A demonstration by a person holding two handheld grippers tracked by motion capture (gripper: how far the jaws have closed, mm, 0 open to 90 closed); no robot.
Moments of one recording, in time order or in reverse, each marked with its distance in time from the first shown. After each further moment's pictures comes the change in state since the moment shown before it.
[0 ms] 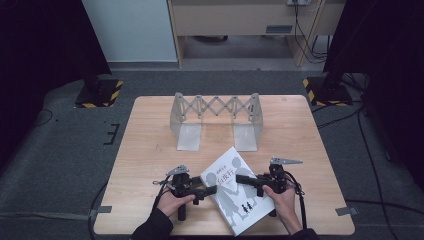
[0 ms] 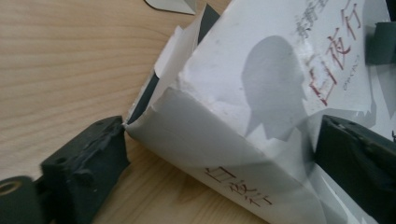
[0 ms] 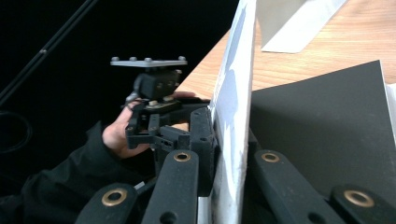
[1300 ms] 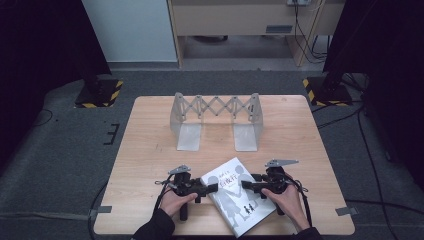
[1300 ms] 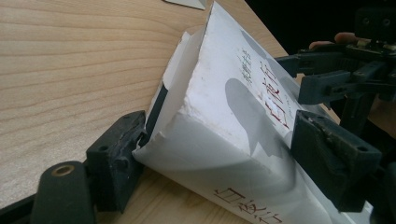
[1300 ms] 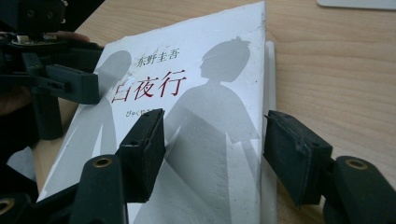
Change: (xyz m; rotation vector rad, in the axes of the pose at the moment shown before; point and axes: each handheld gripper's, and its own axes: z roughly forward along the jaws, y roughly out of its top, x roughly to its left) left arm 0.003 0.000 0.006 0.008 0.035 -0.032; right arm -0.025 -0.009 0.000 0.195 -0.353 -0.112
